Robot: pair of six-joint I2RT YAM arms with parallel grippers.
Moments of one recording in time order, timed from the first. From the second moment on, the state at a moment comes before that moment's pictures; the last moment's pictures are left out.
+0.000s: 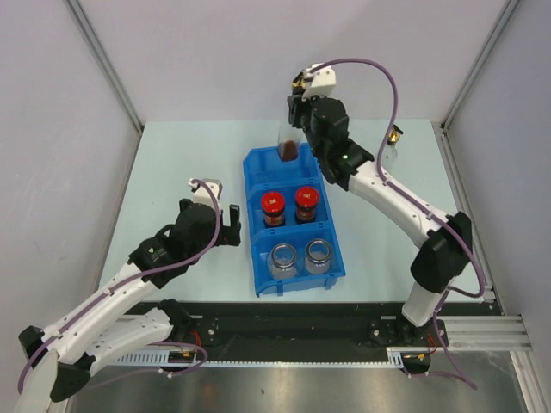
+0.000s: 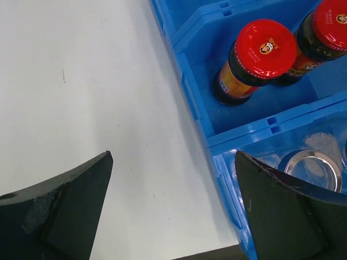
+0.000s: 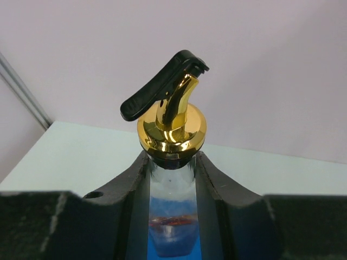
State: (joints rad) left arm -0.74 0.81 0.82 -0.61 -0.44 -0.37; right arm 0.68 1.70 1.66 0.14 0.43 0.06
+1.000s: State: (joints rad) left arm -0.74 0.77 0.81 -0.60 -0.44 -0.37; right arm 0.76 2.09 1.83 0.07 0.42 0.08
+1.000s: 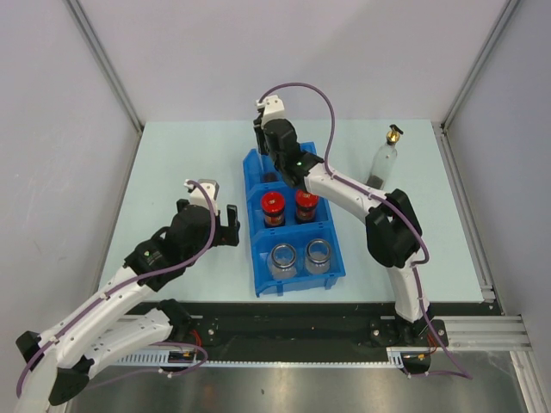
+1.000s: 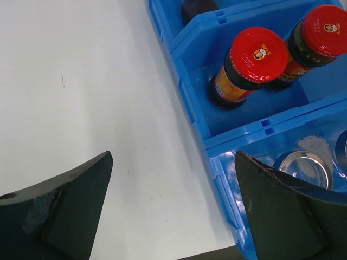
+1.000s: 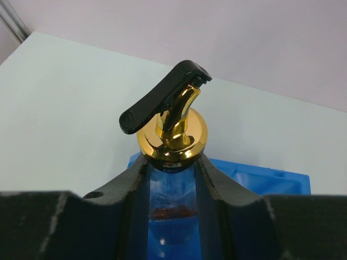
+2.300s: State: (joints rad) left arm -0.74 0.78 0.81 -0.60 -0.44 -0.37; right arm 0.78 2.10 1.78 0.23 0.45 0.09
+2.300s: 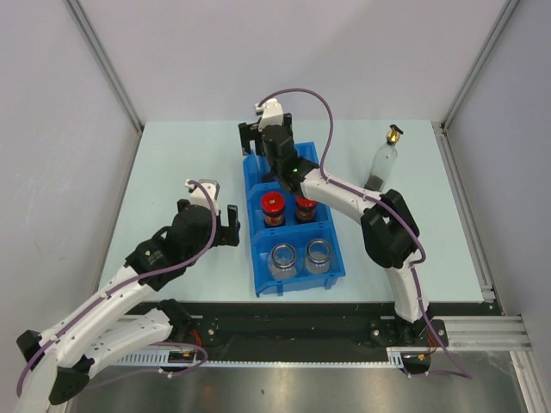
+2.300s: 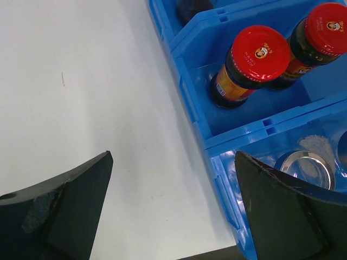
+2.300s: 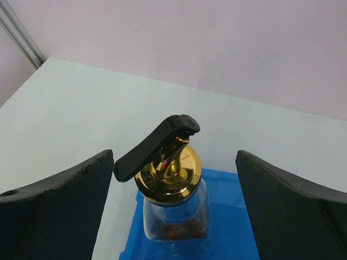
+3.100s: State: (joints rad) left arm -0.74 0.78 0.81 -0.60 -0.44 -0.37; right arm 0.80 1.79 1.60 0.16 0.47 0.07
